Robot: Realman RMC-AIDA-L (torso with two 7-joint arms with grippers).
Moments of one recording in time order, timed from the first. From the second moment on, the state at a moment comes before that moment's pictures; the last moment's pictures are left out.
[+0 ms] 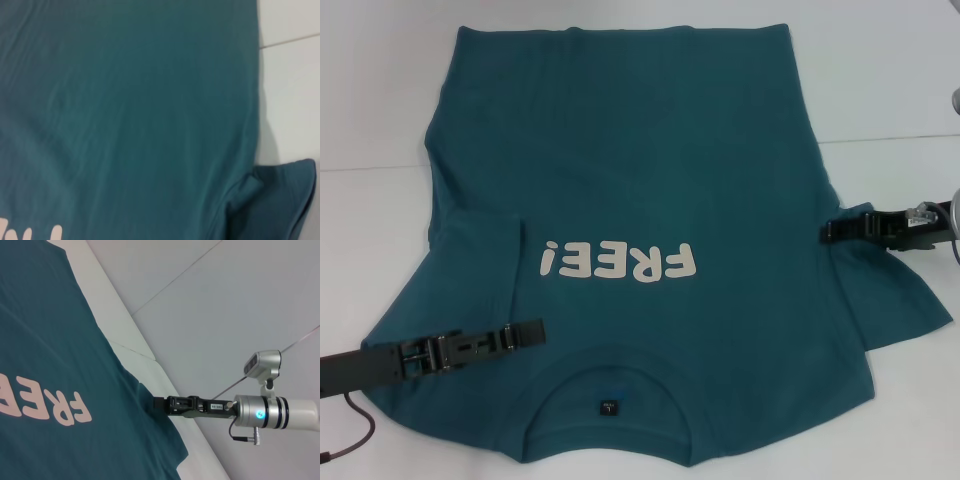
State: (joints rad) left arm -0.45 -2.11 0.61 0.75 2.01 1.71 -2.05; right arm 0.78 1.93 -0.69 -0.50 -2.50 -0.95 2.47
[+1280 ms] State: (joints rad) left arm -0.45 -2.11 0.58 0.75 2.01 1.72 -2.05; right arm 0.78 1.95 -0.70 -0.56 -2.57 -0.99 2.45
